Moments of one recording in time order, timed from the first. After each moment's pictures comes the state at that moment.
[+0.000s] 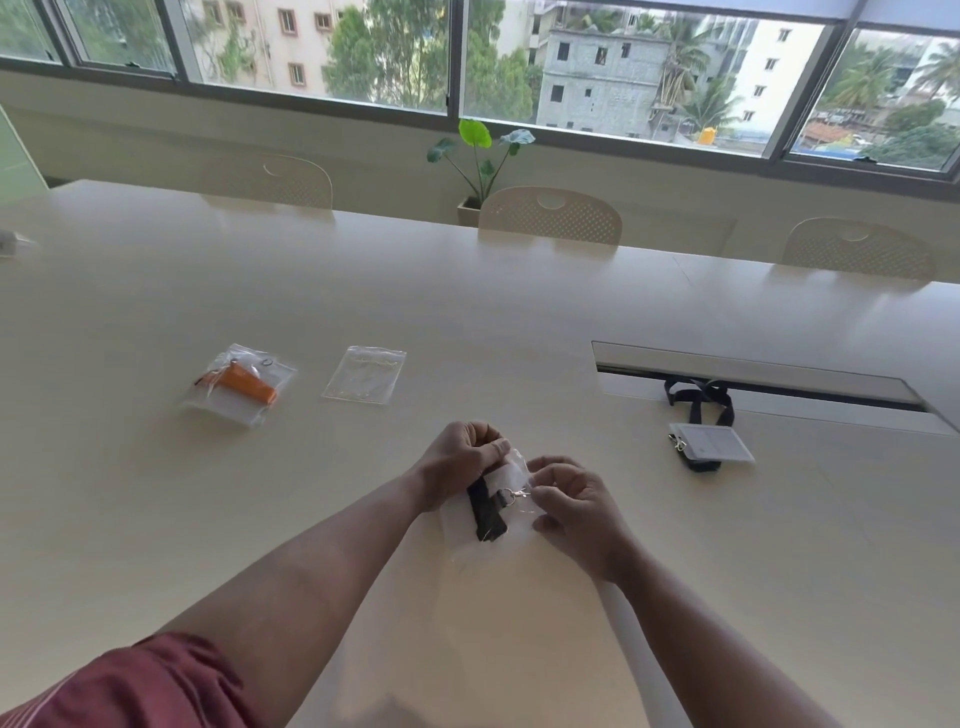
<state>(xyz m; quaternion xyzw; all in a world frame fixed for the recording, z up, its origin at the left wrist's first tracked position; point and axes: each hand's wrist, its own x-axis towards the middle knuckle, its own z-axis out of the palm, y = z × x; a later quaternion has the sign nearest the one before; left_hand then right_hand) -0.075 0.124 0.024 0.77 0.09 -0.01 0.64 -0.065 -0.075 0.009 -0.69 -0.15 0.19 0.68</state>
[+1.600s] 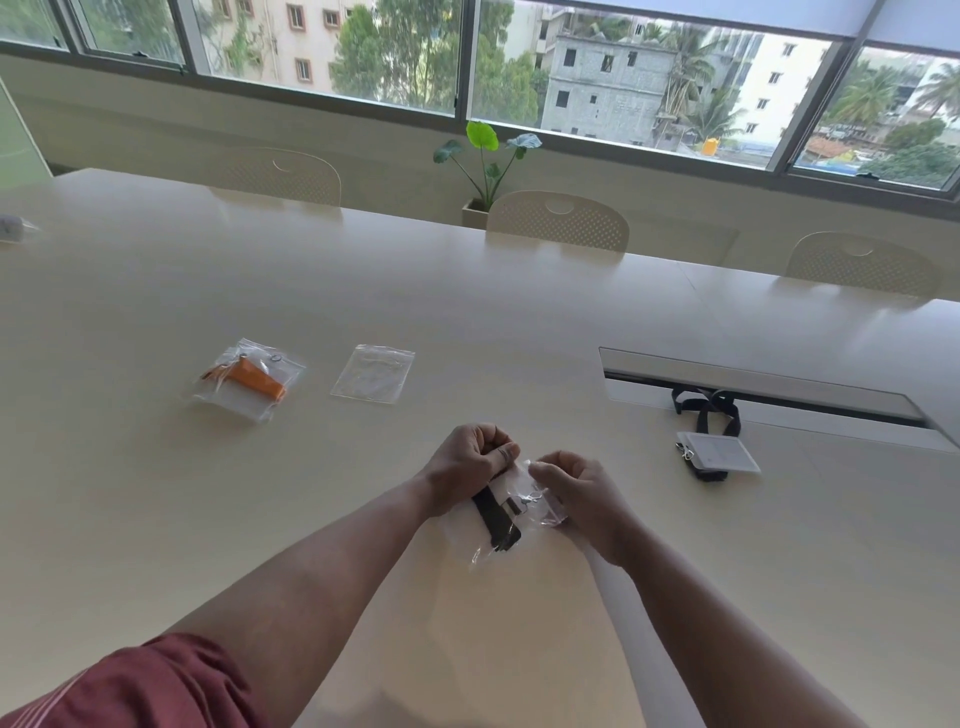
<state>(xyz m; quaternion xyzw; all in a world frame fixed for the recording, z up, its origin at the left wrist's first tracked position) -0.078 0.126 0.021 0.76 0.06 0.02 0.64 -0.051 -0.065 0.031 -0.70 -0.09 0.26 0.66</state>
